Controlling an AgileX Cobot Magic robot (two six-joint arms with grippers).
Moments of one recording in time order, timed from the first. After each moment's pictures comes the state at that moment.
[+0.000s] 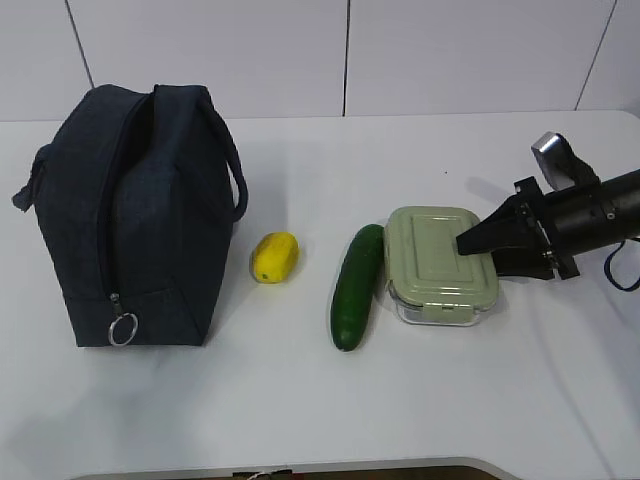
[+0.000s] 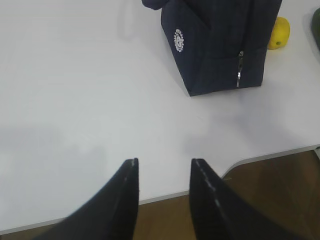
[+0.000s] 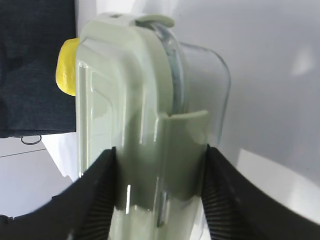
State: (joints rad) left arm -0.07 0.01 -0.50 -0.09 1.11 0.09; right arm -0.22 2.13 -1.26 1.16 1.17 -0.95
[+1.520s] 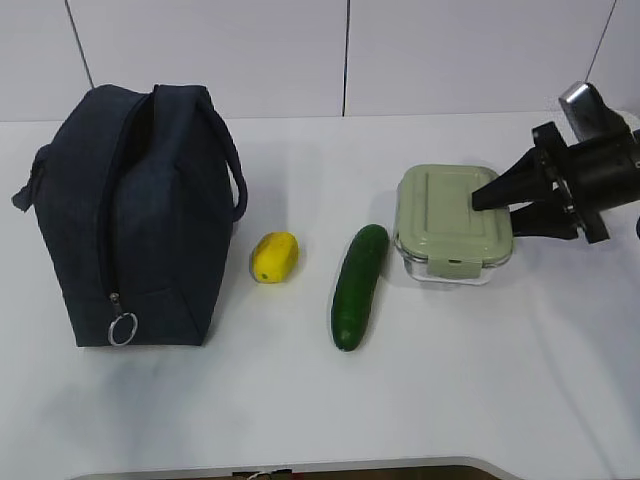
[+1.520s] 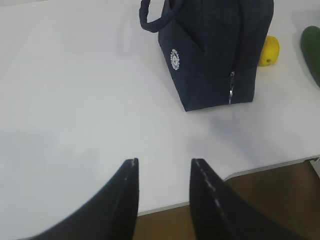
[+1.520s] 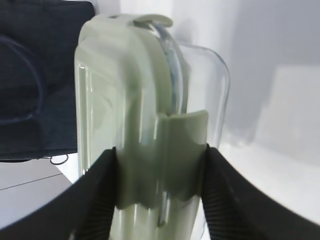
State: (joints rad) left arm -0.07 0.09 -0.60 -0.11 1.12 0.09; right arm -0.22 1.97 -1.26 1.12 1.15 -0.74
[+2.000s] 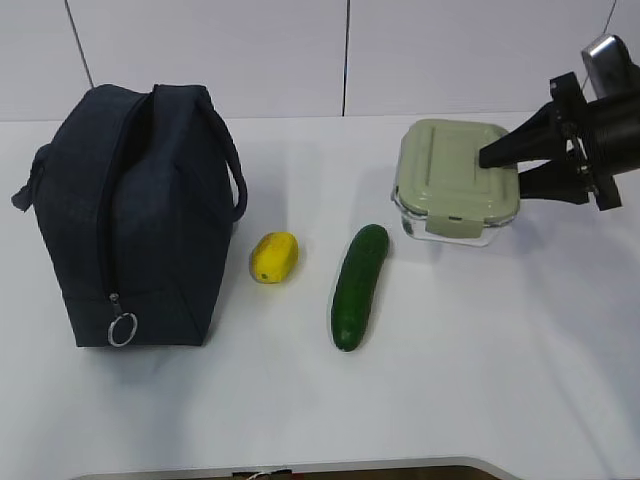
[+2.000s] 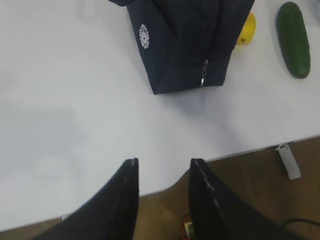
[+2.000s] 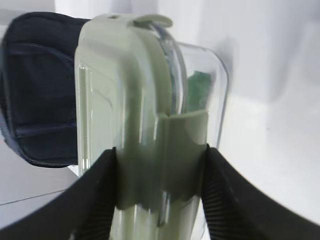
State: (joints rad) left arm -0.07 0.40 -0.67 -0.22 1.08 0.09; right arm -0.22 1.86 -1.26 1.15 1.16 -0.68
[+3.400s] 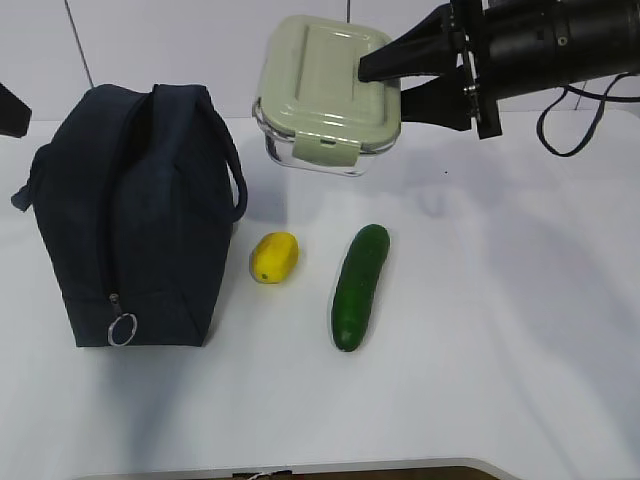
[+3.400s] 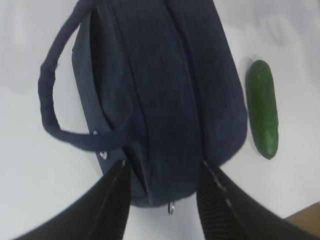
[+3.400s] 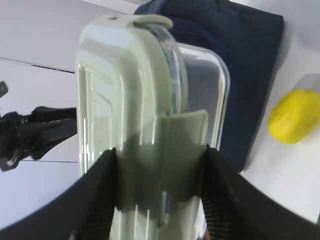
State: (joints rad) left arm -0.07 1.30 -1.15 -0.48 0.90 0.26; right arm 0.05 1.81 -1.38 1.36 1.17 -0.67
